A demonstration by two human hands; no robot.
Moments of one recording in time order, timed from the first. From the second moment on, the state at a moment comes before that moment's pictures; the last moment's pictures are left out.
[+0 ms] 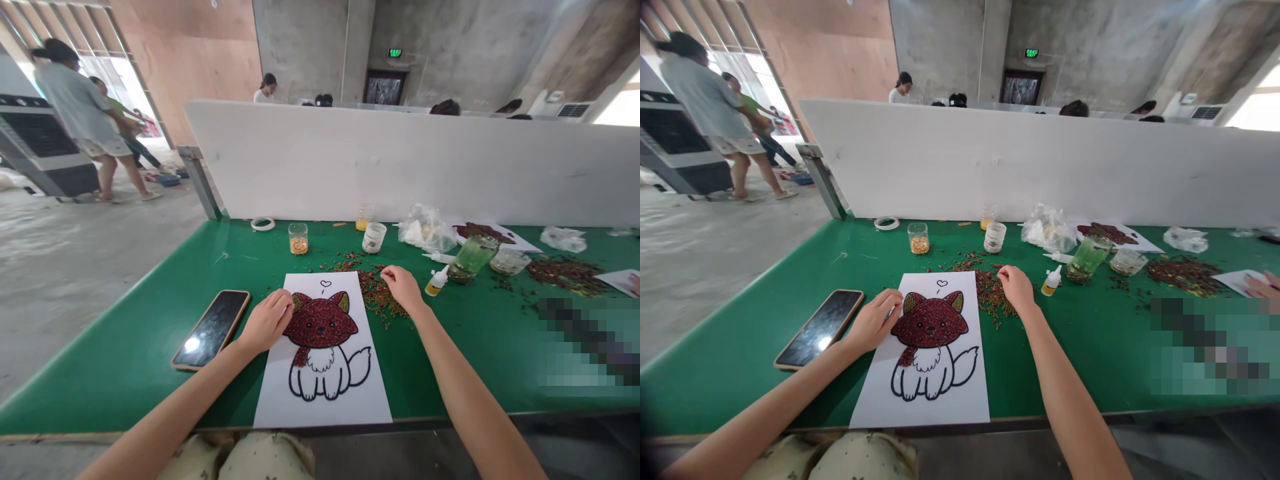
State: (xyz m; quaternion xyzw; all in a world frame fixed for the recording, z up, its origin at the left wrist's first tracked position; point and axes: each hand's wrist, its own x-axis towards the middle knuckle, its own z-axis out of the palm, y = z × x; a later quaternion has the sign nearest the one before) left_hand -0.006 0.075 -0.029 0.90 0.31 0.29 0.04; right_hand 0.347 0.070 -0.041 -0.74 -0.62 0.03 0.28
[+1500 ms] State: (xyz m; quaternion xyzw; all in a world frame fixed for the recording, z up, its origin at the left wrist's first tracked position) left_hand -0.004 0.073 -0.029 0.90 0.33 0.28 0.05; right_hand 0.328 0.095 -0.024 -0.76 -0.59 -0.13 0.22
